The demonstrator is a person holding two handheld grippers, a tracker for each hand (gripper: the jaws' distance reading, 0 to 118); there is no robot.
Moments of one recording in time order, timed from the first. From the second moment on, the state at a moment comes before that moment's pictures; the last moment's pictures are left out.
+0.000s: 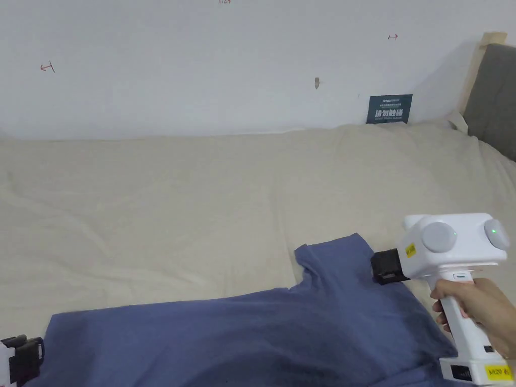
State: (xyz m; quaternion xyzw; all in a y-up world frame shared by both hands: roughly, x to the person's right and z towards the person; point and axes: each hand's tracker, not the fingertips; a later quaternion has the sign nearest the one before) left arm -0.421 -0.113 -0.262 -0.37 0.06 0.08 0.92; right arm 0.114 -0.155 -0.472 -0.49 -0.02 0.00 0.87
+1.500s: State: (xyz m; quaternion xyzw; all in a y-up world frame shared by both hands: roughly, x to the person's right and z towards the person) left arm -0.442 -0.165 -0.420 -0.51 0.05 0.03 0.86; right arm 0.119 -0.152 -0.471 -0.48 0.00 -0.03 0.88
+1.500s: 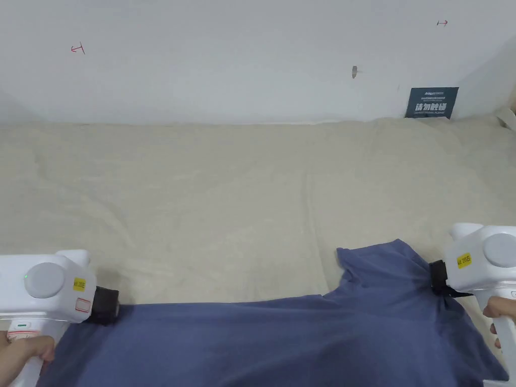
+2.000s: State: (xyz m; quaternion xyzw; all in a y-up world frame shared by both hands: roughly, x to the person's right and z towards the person) left arm -0.452 -0.090 -0.355 -0.43 0.02 0.07 0.90; right arm 0.131 -0.067 -0.397 -0.41 0.04 -0.01 0.91
